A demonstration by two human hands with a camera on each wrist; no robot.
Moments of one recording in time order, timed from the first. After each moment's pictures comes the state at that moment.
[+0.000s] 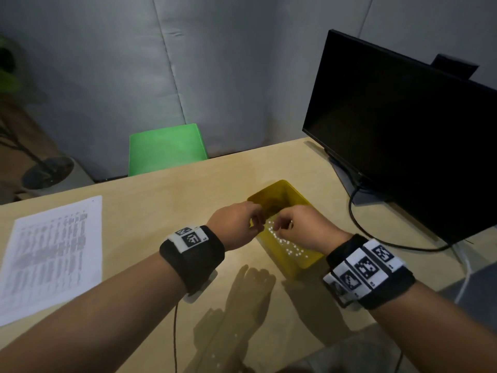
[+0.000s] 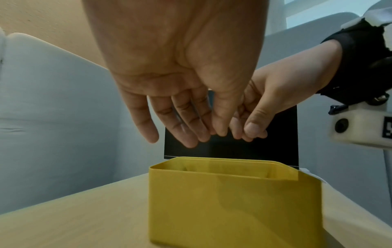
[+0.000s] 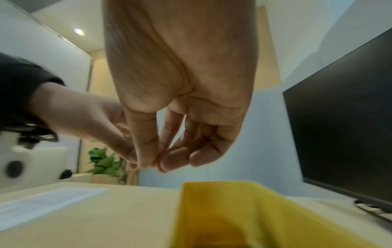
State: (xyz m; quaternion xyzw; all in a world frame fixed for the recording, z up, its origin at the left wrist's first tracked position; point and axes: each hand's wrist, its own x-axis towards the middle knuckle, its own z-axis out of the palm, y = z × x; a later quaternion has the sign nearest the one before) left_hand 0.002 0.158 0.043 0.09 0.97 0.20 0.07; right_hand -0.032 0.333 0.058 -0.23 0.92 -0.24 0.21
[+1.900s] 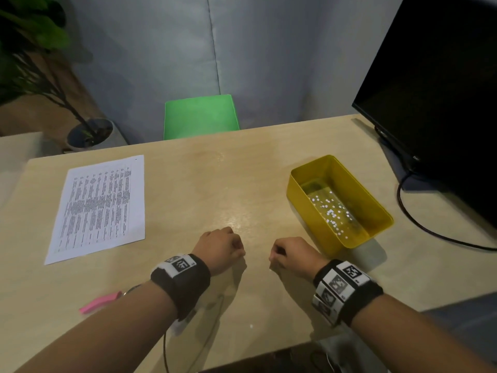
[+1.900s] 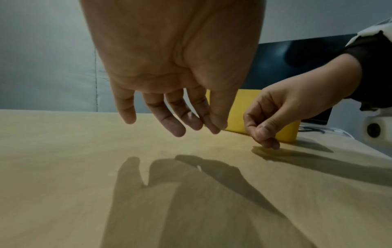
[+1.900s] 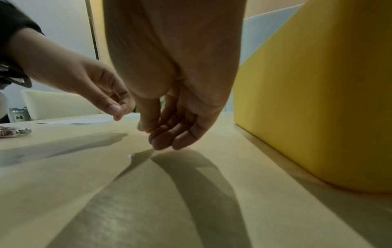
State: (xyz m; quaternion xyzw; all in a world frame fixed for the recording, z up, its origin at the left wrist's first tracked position) left_hand 0.107 0.079 -0.056 -0.05 0.97 0.18 0.16; right_hand 0.031 0.272 -0.063 -0.26 0.88 -0.24 0.32
